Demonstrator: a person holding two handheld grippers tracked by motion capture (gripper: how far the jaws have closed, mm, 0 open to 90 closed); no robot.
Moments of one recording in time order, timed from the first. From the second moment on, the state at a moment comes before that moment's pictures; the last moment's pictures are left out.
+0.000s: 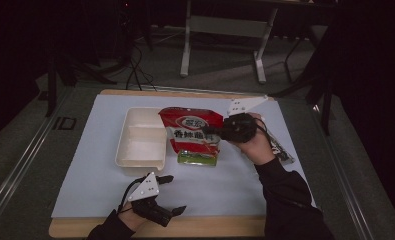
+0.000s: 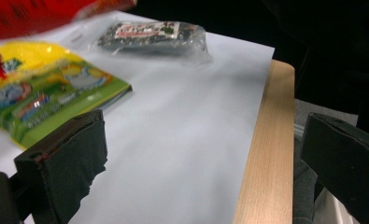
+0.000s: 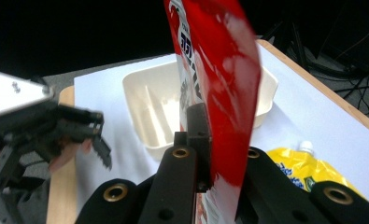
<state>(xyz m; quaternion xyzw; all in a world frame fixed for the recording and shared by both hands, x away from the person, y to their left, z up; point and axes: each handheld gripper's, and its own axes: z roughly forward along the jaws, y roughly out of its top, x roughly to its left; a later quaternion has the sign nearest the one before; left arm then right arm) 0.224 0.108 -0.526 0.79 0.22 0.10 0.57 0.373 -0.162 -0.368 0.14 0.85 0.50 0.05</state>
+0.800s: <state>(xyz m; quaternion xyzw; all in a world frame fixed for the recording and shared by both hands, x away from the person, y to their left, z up) 0.217 0.108 -0.535 0.80 0.21 0.11 0.56 0.438 -0.090 -0.355 0.15 0.83 0.53 0.04</state>
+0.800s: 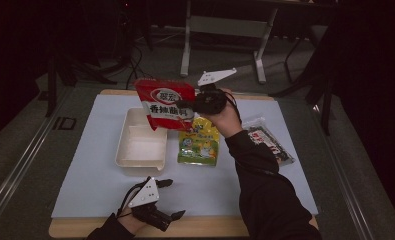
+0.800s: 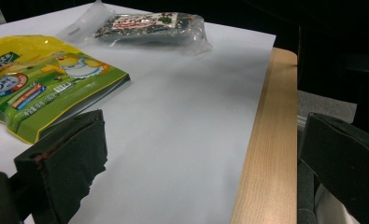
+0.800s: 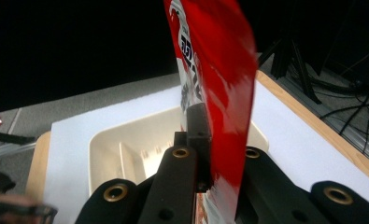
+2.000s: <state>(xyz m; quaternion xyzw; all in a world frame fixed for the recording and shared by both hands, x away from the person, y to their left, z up) 0.211 0.114 -0.535 0.79 0.21 0.11 0.56 0.507 -0.004 -0.414 0.17 0.83 0.53 0.02</state>
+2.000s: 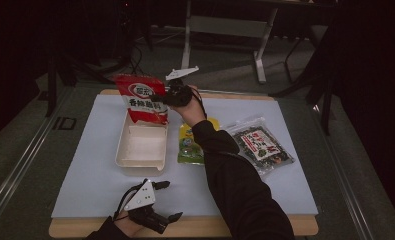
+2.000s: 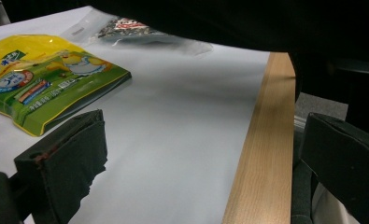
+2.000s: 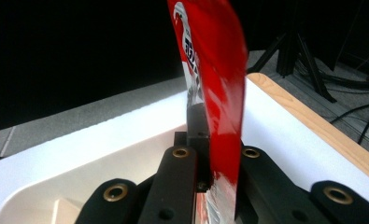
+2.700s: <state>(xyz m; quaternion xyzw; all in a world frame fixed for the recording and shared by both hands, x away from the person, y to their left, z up) 0.210 0.112 -0.536 0.80 0.20 0.11 0.55 0.509 0.006 -0.451 0.19 0.85 0.49 0.00</state>
